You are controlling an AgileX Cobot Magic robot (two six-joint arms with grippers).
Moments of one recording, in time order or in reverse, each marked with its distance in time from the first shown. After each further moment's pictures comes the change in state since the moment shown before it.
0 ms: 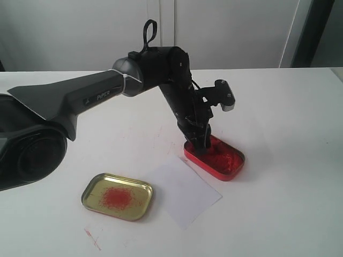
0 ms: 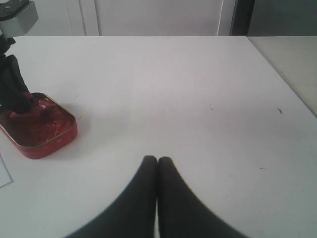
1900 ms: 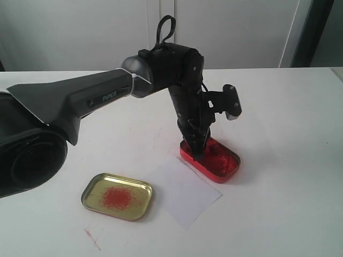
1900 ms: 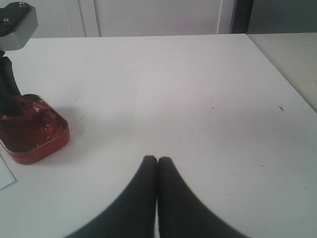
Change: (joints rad) left arm -0.060 -0.079 0.026 0.191 0.016 -0.032; right arm 0.000 0.000 0.000 0.000 0.000 0.021
